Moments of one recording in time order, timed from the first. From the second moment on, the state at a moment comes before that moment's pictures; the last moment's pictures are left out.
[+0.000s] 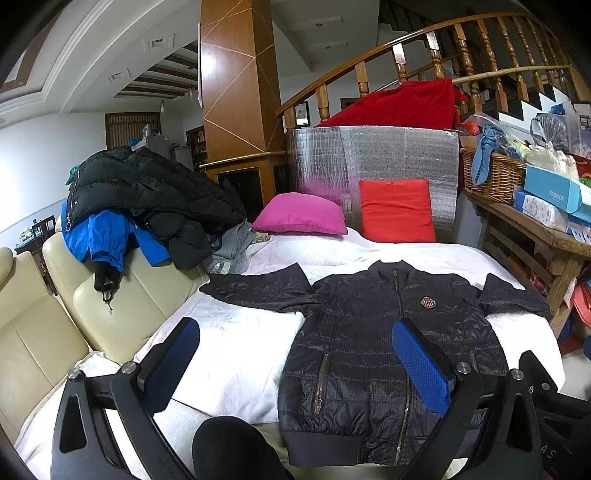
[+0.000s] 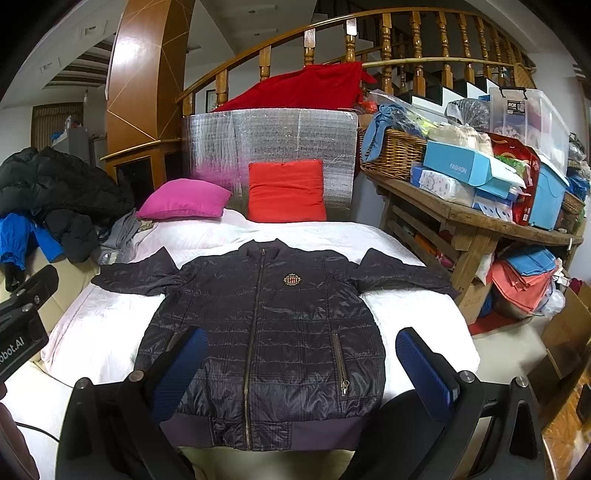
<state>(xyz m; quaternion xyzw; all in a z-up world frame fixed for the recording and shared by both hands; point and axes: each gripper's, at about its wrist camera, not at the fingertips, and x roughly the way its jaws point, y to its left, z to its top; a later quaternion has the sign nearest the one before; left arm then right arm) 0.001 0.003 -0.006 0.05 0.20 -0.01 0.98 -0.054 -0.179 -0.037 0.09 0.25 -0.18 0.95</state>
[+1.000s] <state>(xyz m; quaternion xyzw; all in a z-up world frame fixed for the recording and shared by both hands) 0.007 -0.001 -0.010 0.05 0.21 -0.02 0.98 -0.047 -0.183 -0.043 0.09 0.26 -0.17 0.95</state>
